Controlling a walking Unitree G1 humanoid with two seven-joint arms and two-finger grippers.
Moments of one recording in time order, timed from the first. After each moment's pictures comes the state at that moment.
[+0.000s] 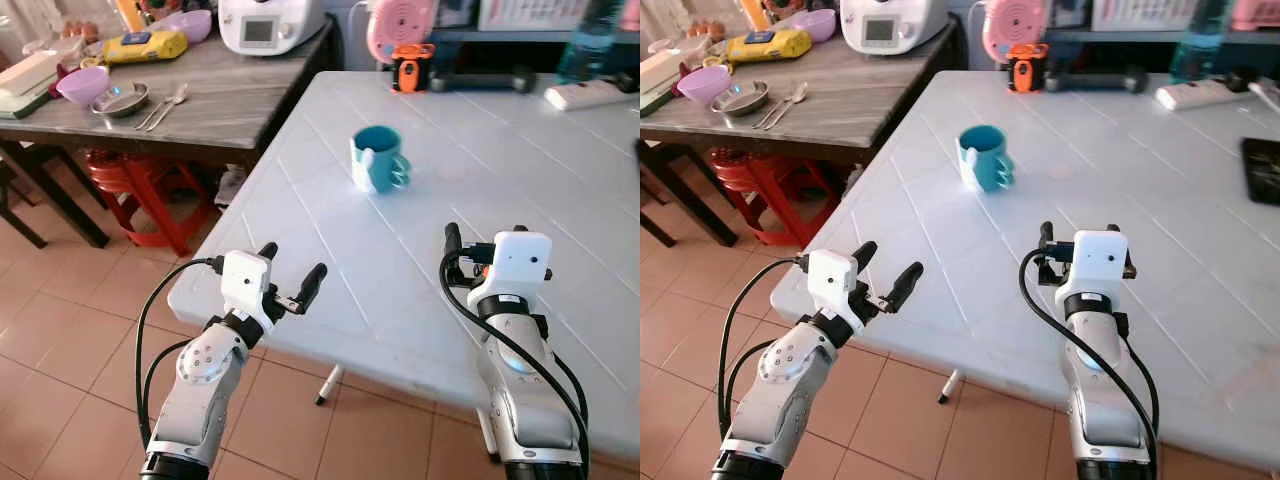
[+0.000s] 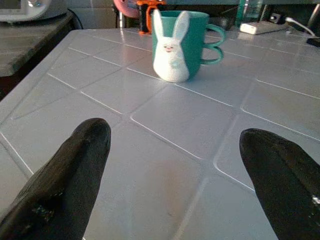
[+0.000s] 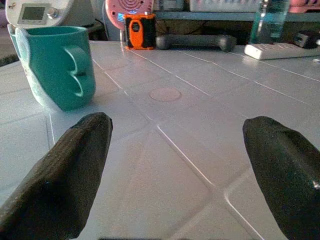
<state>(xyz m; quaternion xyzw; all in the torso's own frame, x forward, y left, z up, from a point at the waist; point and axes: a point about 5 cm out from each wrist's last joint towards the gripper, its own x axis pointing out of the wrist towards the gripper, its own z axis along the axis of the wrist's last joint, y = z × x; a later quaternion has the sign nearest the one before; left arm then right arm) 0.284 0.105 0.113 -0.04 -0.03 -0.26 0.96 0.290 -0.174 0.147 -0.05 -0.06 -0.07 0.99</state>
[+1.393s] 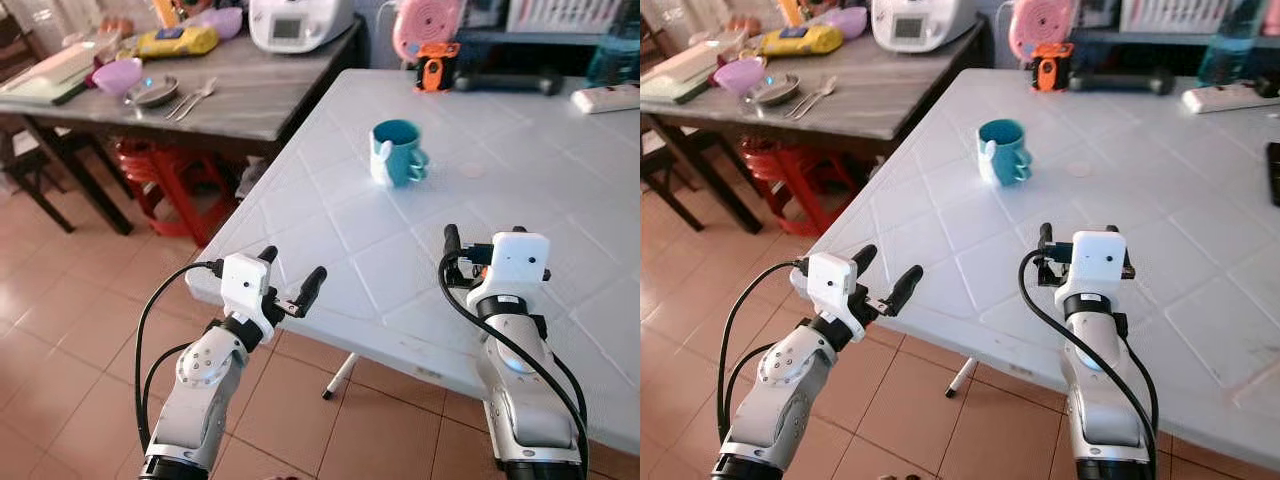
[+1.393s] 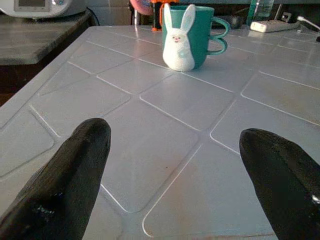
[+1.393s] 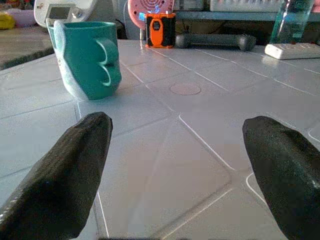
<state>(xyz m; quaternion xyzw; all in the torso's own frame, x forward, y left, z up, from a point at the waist) 0.282 0.105 0.110 -0.05 -0.03 -0.26 0.96 0.290 -0.174 0.145 -0.06 -0.06 -0.07 0.99</state>
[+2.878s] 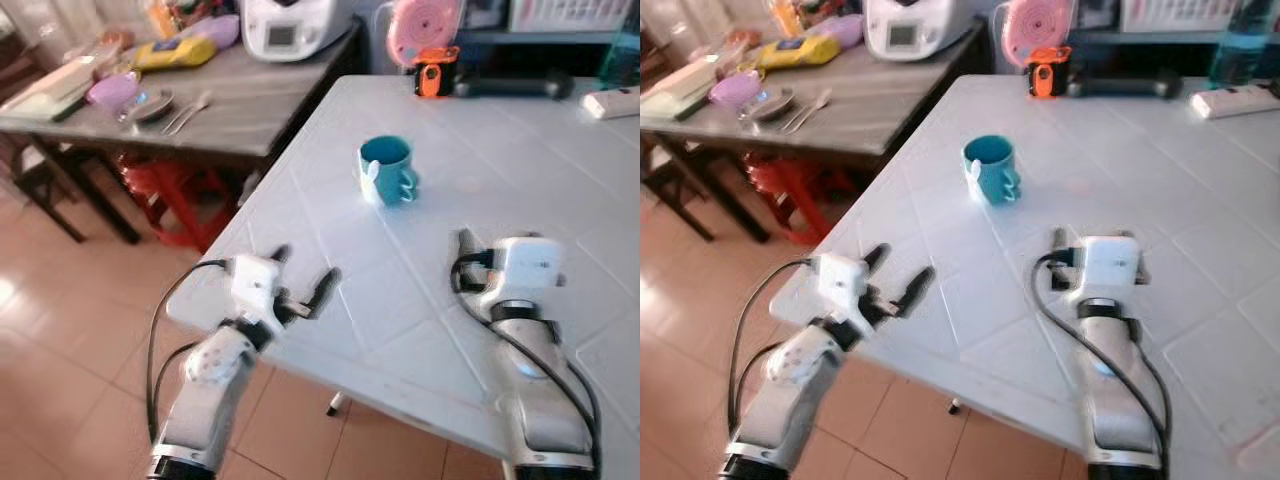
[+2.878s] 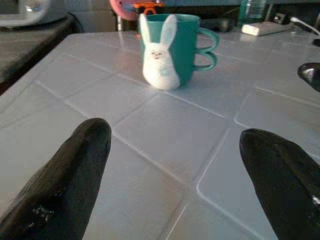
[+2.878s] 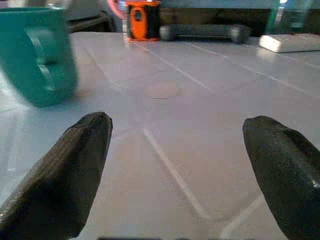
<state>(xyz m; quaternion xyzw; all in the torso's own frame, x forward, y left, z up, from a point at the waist) 0.280 0.093 0.114 -0.05 -0.04 -0.29 0.95 0.286 -0.186 0.141 -0.06 -0.05 -0.09 0.99</state>
